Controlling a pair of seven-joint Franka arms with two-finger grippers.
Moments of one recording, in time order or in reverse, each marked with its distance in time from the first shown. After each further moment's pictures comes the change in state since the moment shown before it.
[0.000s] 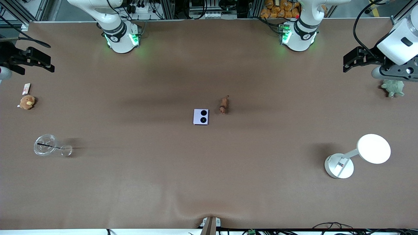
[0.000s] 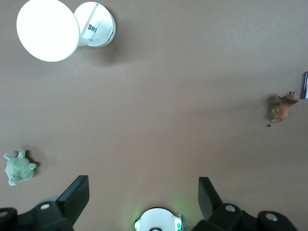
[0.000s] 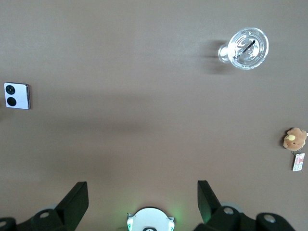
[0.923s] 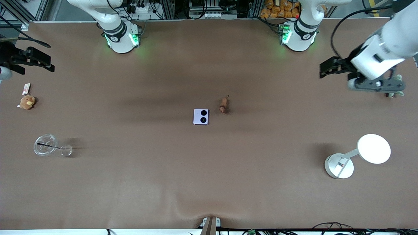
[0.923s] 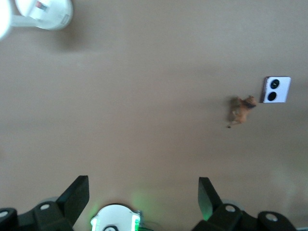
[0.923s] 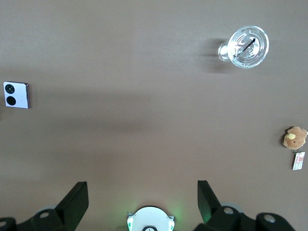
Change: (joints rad) left arm -0.066 0.089 -0.023 0.018 -0.132 0.013 -0.179; right arm -0.001 0.000 -0.001 -0.001 0.000 -0.002 0.000
